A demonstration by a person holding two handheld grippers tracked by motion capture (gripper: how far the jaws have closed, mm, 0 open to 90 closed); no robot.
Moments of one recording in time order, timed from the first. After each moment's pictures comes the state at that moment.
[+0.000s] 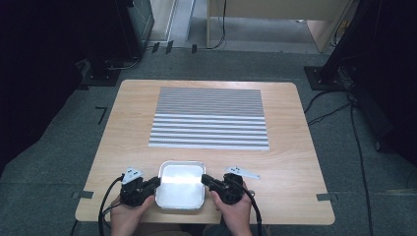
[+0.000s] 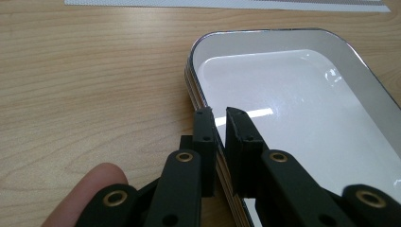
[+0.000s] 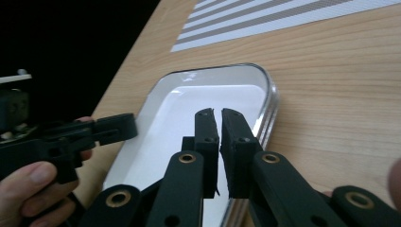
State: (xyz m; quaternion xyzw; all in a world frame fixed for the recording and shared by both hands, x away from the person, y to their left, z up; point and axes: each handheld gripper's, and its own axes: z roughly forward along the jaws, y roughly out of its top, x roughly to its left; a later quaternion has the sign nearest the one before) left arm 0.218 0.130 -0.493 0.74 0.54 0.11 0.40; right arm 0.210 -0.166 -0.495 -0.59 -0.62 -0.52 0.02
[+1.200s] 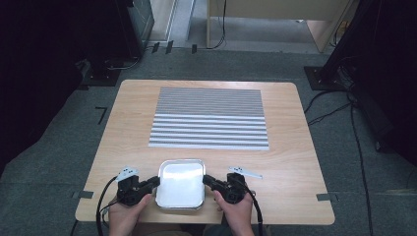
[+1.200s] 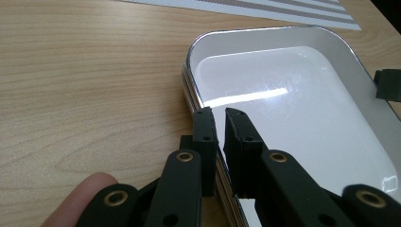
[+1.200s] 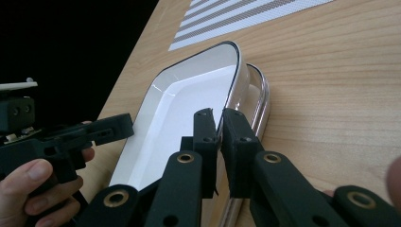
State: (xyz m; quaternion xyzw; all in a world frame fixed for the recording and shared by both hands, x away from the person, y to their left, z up) left arm 0.222 0.142 -0.495 0.72 0.55 0.06 0.42; right arm 0.214 -0.174 -0.505 -0.60 -0.60 -0.52 0.05
